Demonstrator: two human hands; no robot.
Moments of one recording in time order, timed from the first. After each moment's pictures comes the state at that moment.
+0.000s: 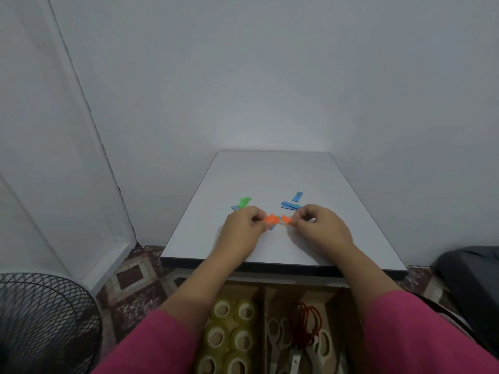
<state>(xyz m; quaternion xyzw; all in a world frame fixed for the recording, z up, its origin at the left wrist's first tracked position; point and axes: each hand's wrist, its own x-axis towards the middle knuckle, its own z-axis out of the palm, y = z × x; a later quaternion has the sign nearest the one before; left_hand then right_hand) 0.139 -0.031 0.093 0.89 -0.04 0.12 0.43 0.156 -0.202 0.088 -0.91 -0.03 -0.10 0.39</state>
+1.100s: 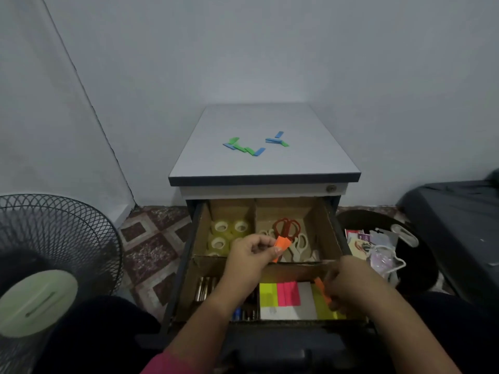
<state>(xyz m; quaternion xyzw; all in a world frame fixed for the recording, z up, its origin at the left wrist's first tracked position) -0.065 -0.050 0.007 0.75 -0.05 -0.01 0.66 -0.084 -0.230 0.027 -0.92 0.17 0.25 0.24</state>
